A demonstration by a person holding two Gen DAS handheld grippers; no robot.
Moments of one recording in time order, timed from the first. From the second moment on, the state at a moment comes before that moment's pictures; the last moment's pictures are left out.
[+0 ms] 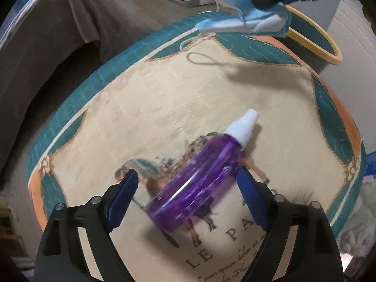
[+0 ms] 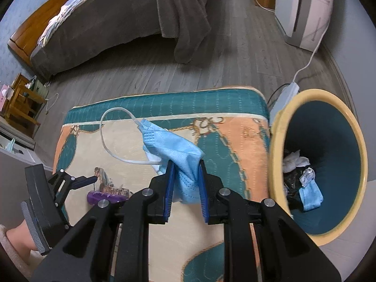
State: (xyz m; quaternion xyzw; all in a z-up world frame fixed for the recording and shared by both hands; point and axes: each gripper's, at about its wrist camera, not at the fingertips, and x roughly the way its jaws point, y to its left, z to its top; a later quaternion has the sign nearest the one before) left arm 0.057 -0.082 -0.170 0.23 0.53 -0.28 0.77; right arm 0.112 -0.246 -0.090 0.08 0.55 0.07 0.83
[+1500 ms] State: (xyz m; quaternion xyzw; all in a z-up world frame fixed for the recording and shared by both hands) left arm 0.074 -0.327 -0.062 0.17 0.40 -0.39 0.81; right arm 0.053 -0.480 -0.096 0.24 0.48 -0.14 0.83
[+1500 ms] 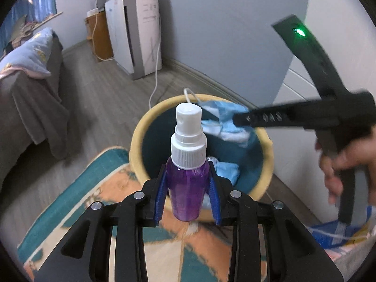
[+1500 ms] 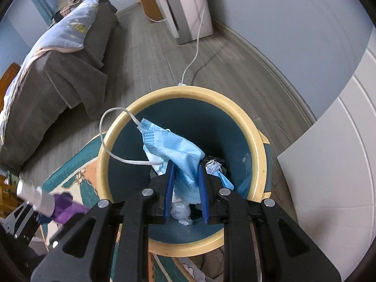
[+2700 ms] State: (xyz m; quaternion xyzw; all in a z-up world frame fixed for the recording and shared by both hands) left arm 0.037 -0.258 -0.010 0.15 0.36 -0.34 0.85; right arm 0.000 -0.454 -0.041 0.20 0.44 -0.17 0.86
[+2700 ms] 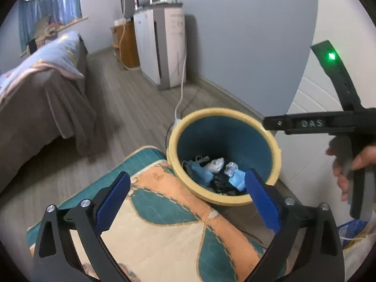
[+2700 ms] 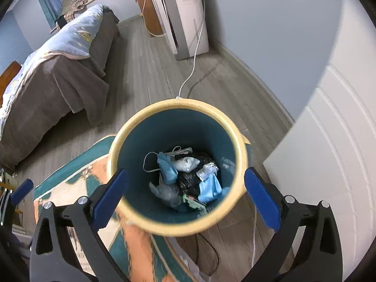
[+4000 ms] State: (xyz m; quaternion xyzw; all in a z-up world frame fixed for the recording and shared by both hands) left arm 0.002 -0.233 -0.010 0.17 0.36 -0.30 0.87; right arm -0.066 -0.407 -0.037 0.10 0.44 -0.20 0.87
